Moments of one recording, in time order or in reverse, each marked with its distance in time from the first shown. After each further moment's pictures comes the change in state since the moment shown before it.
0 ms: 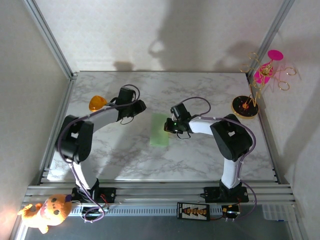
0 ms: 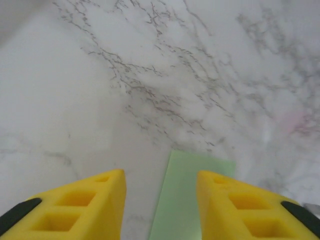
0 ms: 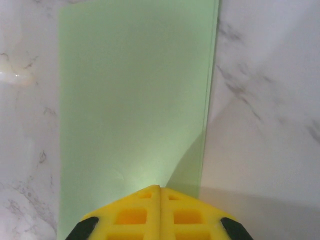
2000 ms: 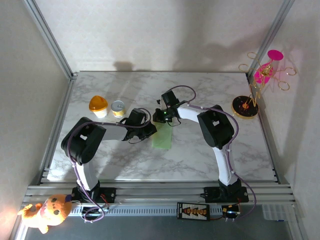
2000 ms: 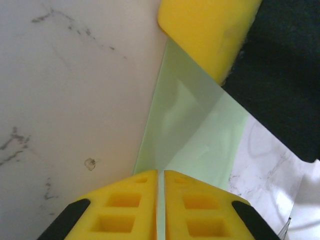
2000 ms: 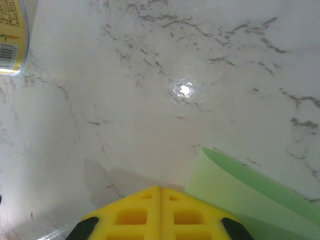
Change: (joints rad) left arm -0.180 0.056 -0.275 0.294 0.224 -0.174; right arm -0.005 0.308 0.472 -0.185 -0.197 -0.196
